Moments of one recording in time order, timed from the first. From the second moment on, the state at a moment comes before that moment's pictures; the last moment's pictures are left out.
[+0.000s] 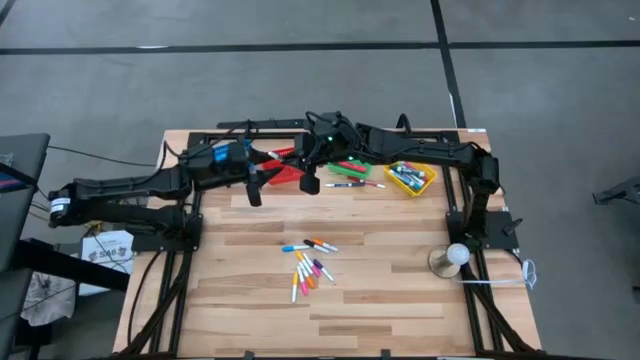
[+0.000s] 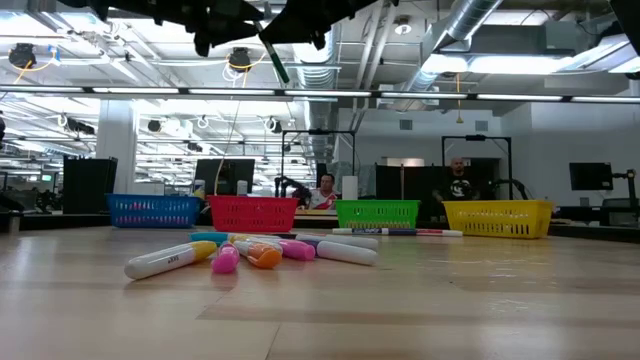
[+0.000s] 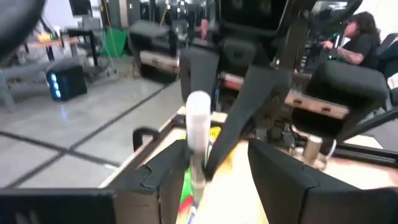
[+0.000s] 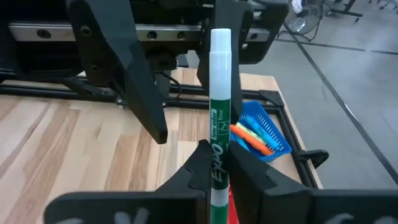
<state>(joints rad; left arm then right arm) 0.21 0.91 0.67 0.21 -0.07 0.01 -0.20 1.87 1.78 -0.35 -0.13 -0.26</state>
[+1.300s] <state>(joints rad) 0.21 0.98 0.67 0.38 -0.07 0.07 -0.17 1.87 1.78 -0.32 -0.12 -0.32</state>
